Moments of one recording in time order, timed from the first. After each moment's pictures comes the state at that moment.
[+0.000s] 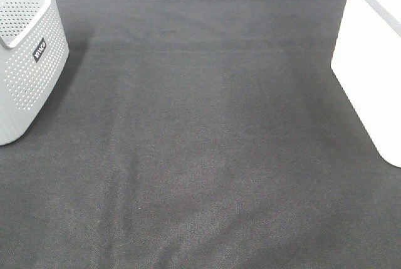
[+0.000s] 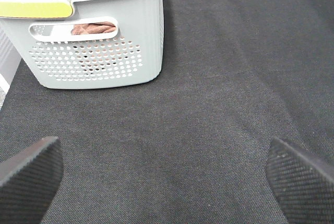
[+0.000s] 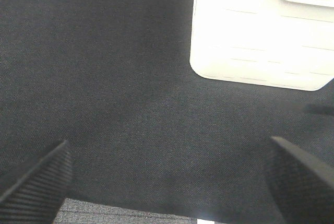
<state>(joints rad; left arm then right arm) 0.04 -0.01 -0.50 -0.07 1.05 0.10 -0.01 0.00 -0.46 0.10 1.11 -0.18</state>
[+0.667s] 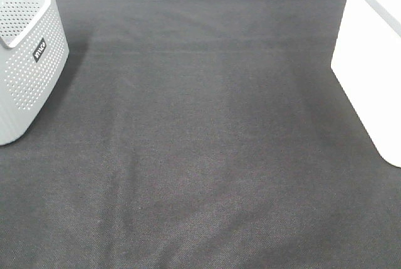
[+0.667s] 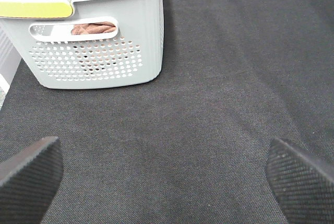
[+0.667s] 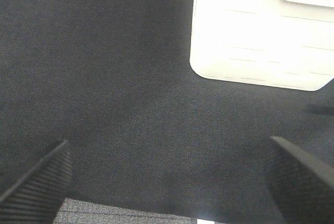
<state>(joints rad) 0.04 -0.01 -0.50 -0.07 1.05 0.10 -0.01 0.00 -0.46 0.10 1.11 -0.18</state>
